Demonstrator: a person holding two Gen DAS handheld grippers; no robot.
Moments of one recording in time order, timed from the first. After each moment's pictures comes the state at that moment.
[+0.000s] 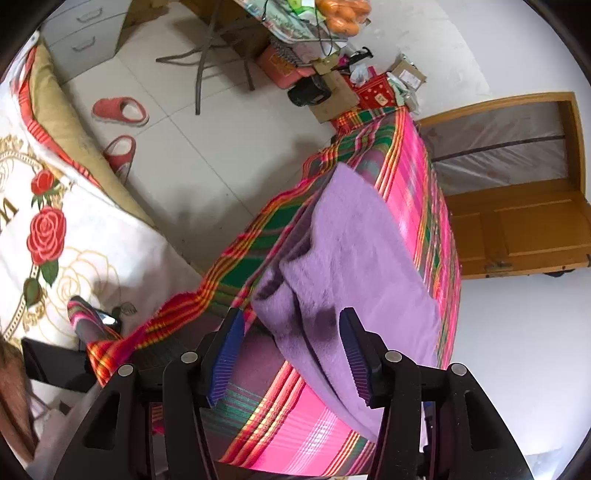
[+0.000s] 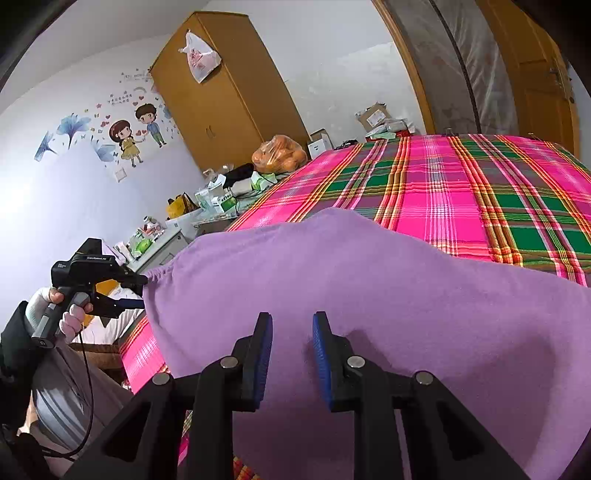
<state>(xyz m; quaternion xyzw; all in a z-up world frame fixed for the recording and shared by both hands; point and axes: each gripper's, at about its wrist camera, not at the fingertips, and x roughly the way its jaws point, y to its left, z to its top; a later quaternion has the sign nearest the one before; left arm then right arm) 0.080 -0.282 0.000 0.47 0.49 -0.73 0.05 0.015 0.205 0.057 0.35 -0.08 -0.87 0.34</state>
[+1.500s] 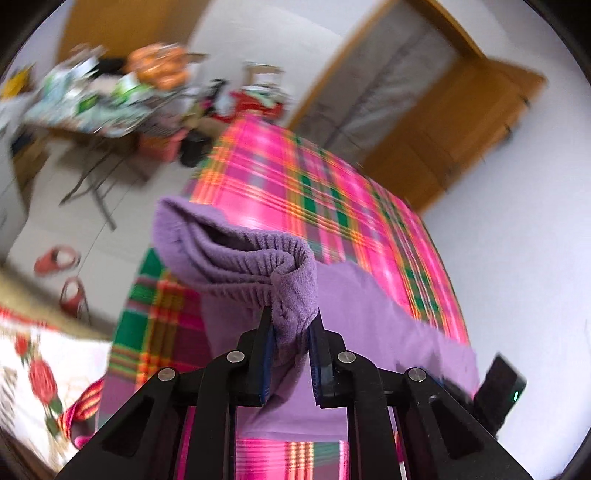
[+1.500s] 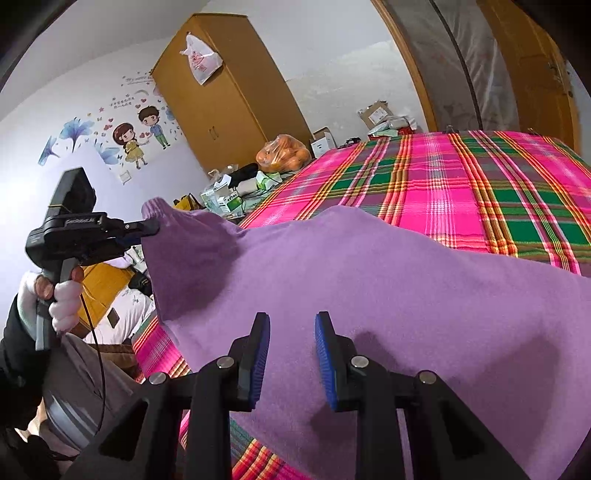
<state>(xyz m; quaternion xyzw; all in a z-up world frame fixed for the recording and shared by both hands) 0.034 -0.142 0.110 0.41 0.23 -0.88 -0.08 0.026 0.213 0.062 0.35 -0.10 -0.86 0.35</state>
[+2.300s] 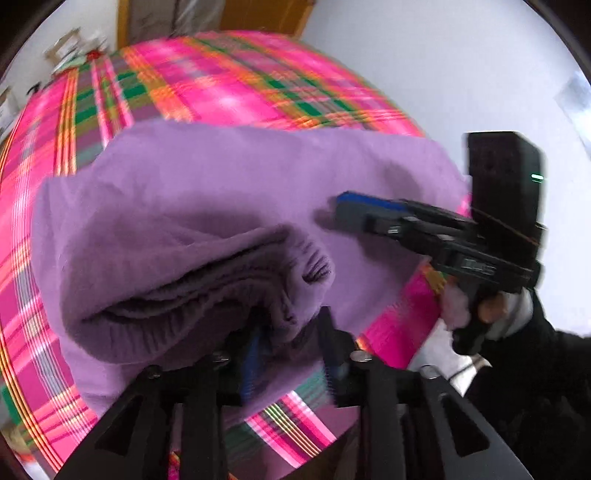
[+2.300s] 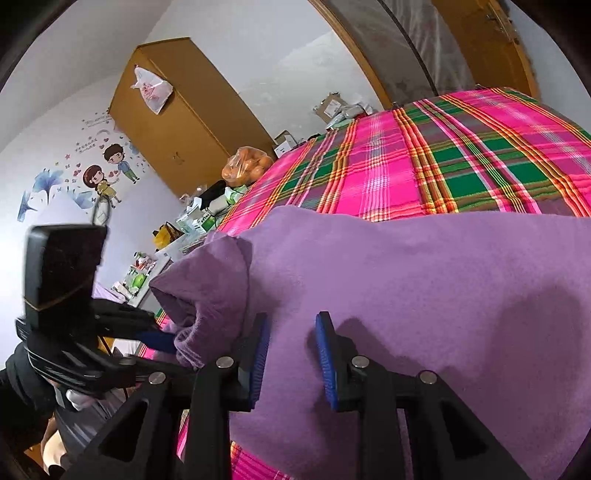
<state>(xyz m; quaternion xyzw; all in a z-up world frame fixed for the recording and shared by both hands) 0.018 0.044 0.052 0.54 -0.02 -0.77 -0.33 0.016 0.256 0.043 0.37 -0.18 -0.86 0.30</state>
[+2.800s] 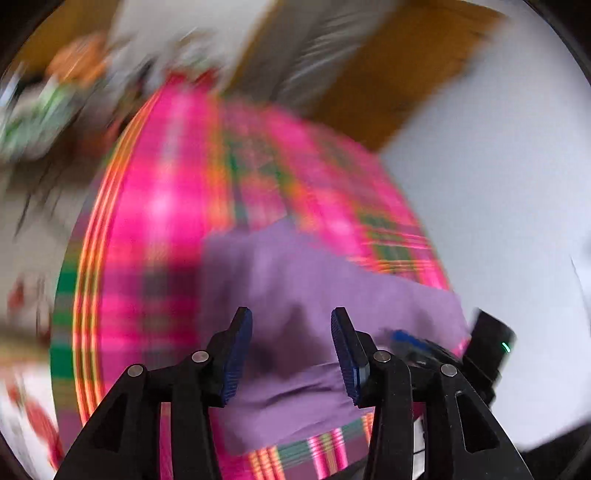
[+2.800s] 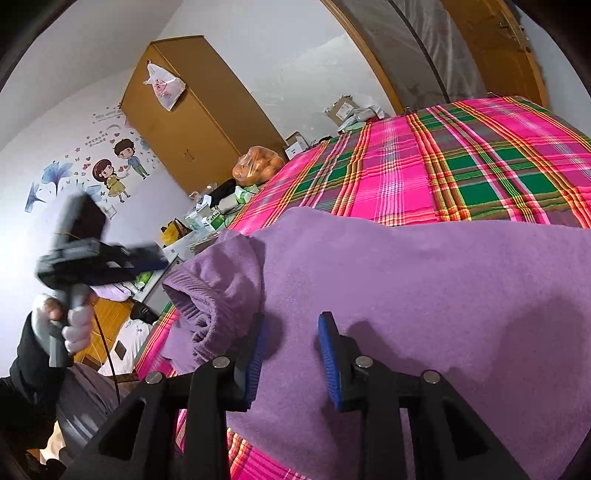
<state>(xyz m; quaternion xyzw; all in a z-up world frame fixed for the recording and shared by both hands) 0.002 -0.099 0.086 0.48 0.21 -0.83 -0.18 0.023 0.254 0.046 0.36 -0.17 -0.86 0.31</state>
